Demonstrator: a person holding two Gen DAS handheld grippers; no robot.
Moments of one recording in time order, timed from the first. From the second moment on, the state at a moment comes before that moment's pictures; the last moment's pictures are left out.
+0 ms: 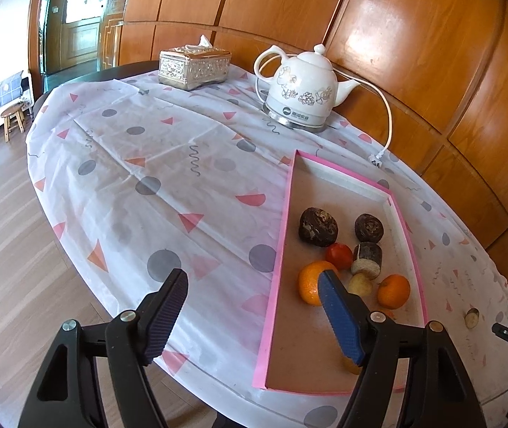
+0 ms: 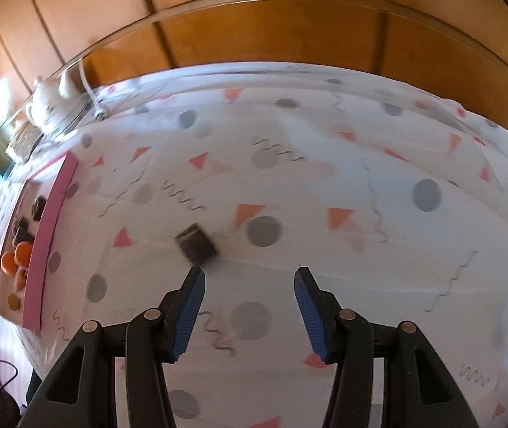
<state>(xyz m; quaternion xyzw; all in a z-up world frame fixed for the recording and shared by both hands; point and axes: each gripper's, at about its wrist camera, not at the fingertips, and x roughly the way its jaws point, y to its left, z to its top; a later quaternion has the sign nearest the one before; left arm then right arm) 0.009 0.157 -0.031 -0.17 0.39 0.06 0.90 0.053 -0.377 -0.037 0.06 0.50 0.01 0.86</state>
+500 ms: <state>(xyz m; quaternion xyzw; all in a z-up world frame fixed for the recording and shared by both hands) 0.012 0.170 -0.038 -0.18 0.39 0.08 0.90 0.093 -0.327 -0.068 0.02 0.53 0.03 0.85</state>
